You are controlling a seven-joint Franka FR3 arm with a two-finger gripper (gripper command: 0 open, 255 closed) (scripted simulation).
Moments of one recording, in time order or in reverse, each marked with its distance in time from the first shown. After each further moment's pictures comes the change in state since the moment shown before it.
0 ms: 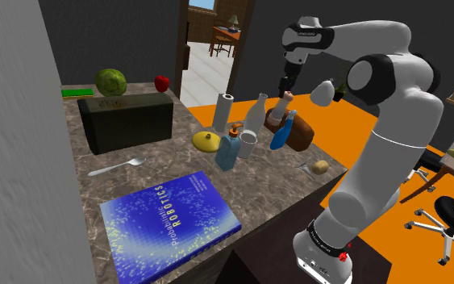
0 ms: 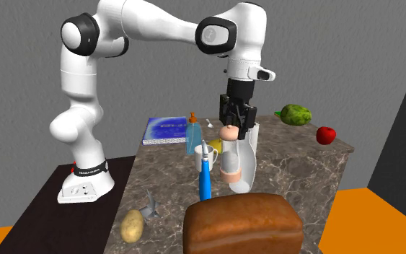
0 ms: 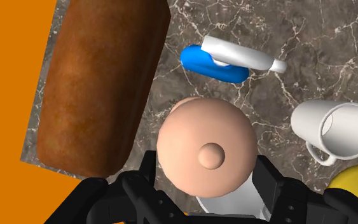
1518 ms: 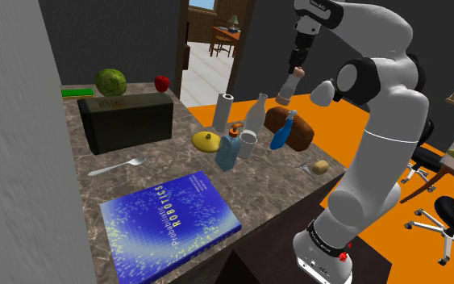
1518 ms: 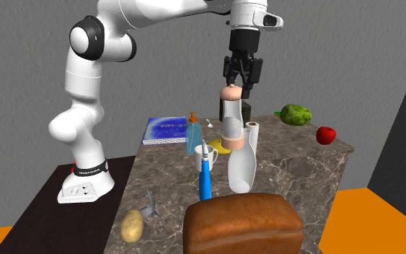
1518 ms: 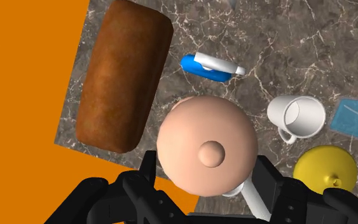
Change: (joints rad) arm -0.039 0.096 -0.008 0.450 0.033 -0.357 -0.028
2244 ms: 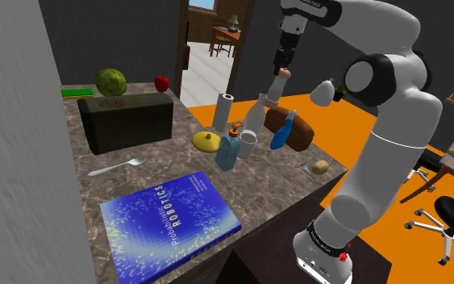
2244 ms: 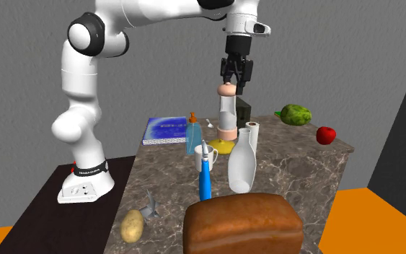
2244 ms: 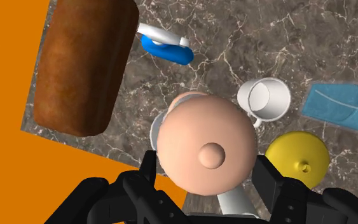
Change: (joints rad) arm 0.124 -0.092 0.052 -0.147 -0.033 0.052 0.160
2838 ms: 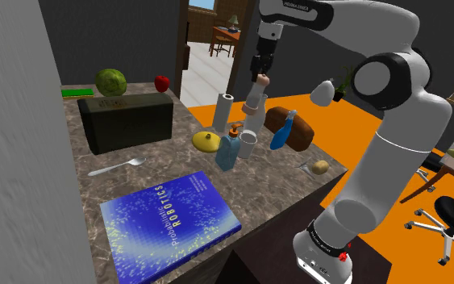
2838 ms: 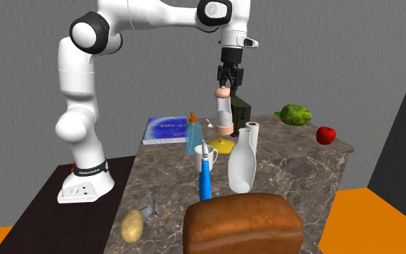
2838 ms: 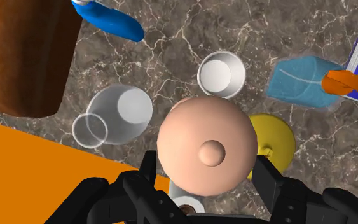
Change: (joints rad) arm 0.130 -0.058 0.081 -0.159 -0.016 0.097 0.205
